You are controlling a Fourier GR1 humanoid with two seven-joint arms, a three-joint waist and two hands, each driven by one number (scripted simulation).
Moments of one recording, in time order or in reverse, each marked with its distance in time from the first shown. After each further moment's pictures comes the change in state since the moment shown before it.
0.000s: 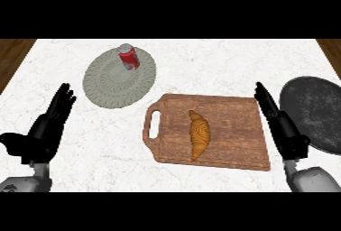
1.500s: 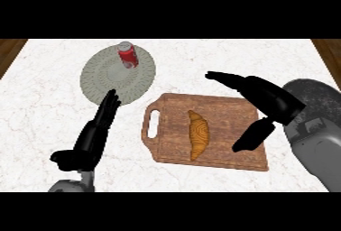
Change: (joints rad) left arm 0.013 -0.205 -0.175 -0.035 -0.086 0.007 -0.078; right arm -0.421 -0.157 0.148 -0.117 0.249 0.519 0.373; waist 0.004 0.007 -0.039
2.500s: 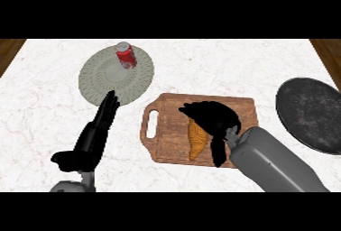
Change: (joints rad) left arm 0.010 -0.023 0.025 0.016 -0.021 -0.020 -0.018; right arm -0.045 0.243 0.221 0.205 0.401 0.232 0.159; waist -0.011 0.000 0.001
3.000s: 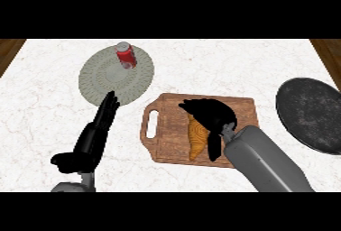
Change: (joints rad) left arm 0.010 -0.017 0.014 -0.010 -0.020 -0.016 -0.003; right arm 0.033 0.102 -0.115 0.094 0.151 0.004 -0.084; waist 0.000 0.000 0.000
